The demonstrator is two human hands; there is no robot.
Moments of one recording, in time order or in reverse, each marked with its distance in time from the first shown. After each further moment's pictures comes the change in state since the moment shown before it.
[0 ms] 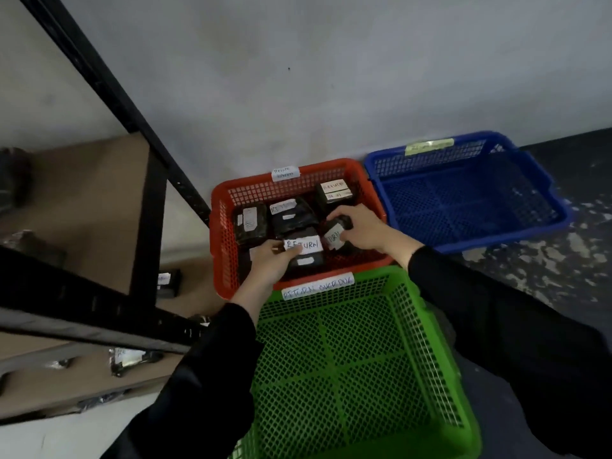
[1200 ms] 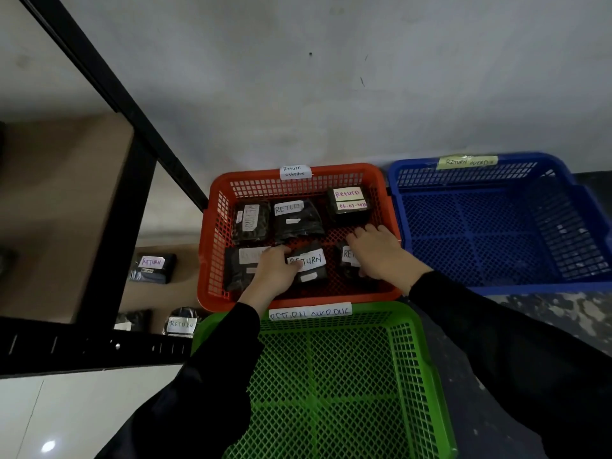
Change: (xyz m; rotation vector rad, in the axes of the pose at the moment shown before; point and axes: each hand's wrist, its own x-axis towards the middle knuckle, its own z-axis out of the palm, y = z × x) left_hand 0.047 -0.003 0.020 0.504 -0.030 0.091; right_hand 0.039 0.021 0.000 -1.091 -0.256 -0.142
